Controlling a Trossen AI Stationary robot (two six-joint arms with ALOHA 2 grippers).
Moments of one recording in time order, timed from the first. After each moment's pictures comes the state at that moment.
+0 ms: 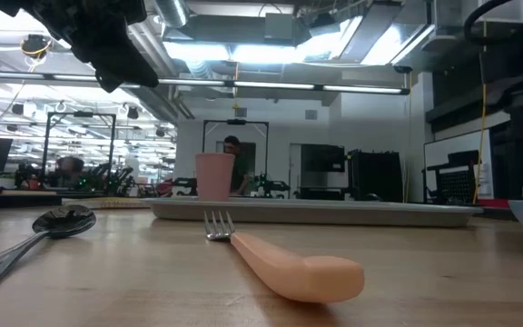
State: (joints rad) left arm -0.15 0.87 0.58 -0.24 -0.22 -0.38; right arm 0.61 1.27 0.74 -0.99 0.24 0.68
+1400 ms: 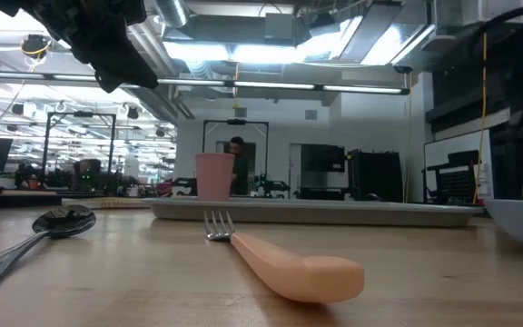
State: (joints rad) left arm -0.15 0.87 0.58 -0.25 -0.23 -0.38; right arm 0.61 1.27 0.68 -0.91 0.14 0.88
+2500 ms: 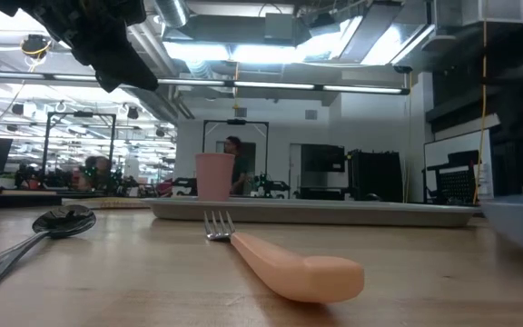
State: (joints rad) left arm -0.15 0.87 0.58 -0.26 -0.25 -0.36; right arm 0.61 1.27 0.56 -0.54 -0.05 1.02
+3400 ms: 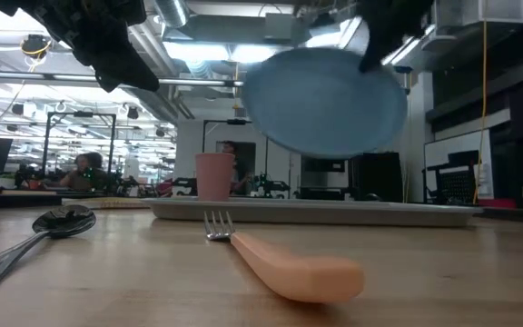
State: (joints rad) left arm -0.15 0.87 0.58 -0.25 -0.27 -0.36; right arm -0.05 1.27 1.21 -0.91 0.66 0.38
